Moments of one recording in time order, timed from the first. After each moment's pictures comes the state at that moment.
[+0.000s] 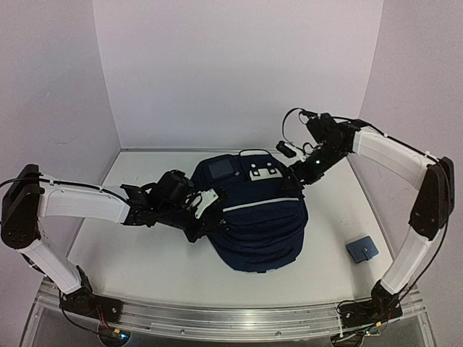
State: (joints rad) left arm -0.94 1.55 0.92 -0.11 0.24 0.02; right arm 0.47 1.71 1.55 -1.01 -0.46 -0.21
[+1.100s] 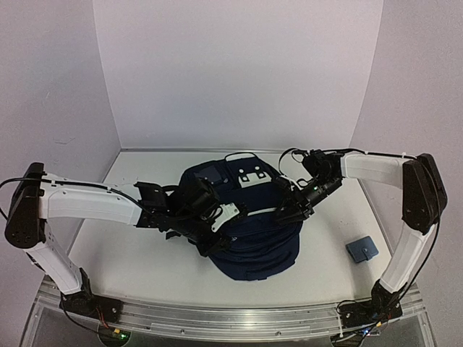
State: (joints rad) left arm -1.13 1.61 1.12 -0.41 0.16 -0.07; right arm 0.44 1.80 1.29 -0.92 -0.99 -0.11
